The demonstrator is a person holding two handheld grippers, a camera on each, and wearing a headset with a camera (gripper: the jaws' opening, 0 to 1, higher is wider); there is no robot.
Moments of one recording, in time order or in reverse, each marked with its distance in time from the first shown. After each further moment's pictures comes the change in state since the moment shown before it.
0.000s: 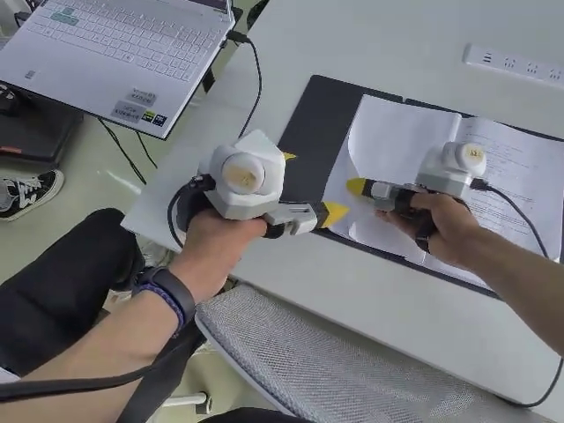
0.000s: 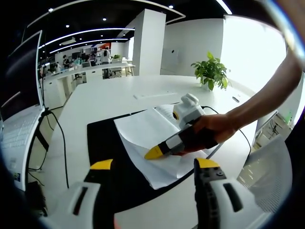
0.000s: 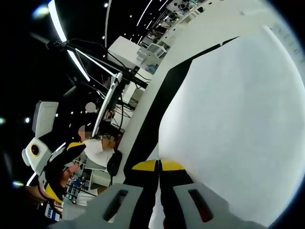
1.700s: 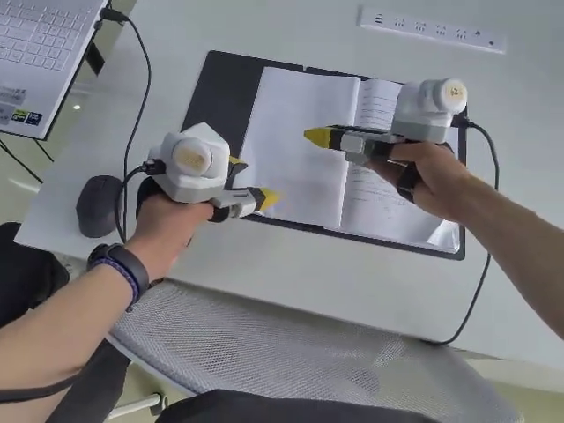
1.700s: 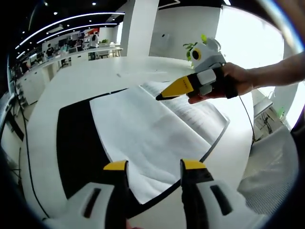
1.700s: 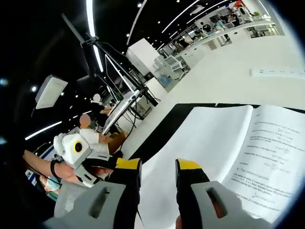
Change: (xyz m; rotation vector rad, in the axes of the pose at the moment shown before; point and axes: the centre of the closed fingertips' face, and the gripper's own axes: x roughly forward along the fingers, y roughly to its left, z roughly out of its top) left arm 0.076 -0.020 -0.046 0.006 0.166 -0.111; right arm -0.109 0.042 0.039 -0.292 -0.082 -0.002
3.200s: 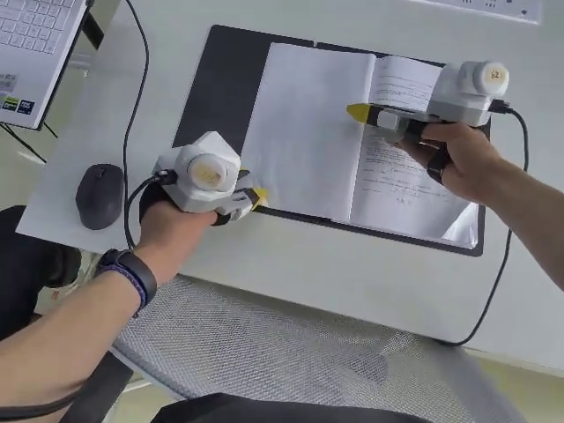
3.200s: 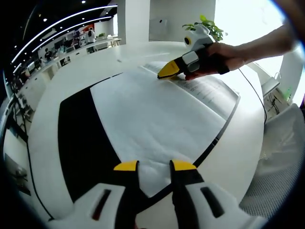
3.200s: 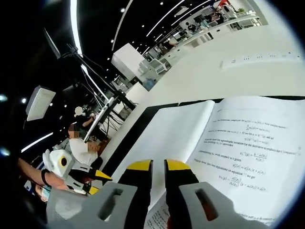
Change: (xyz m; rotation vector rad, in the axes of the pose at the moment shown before) left arm 0.011 0.015 -0.031 0.093 0.116 0.075; right arm 0.004 -0.117 0.006 0.101 -0.054 -0.092
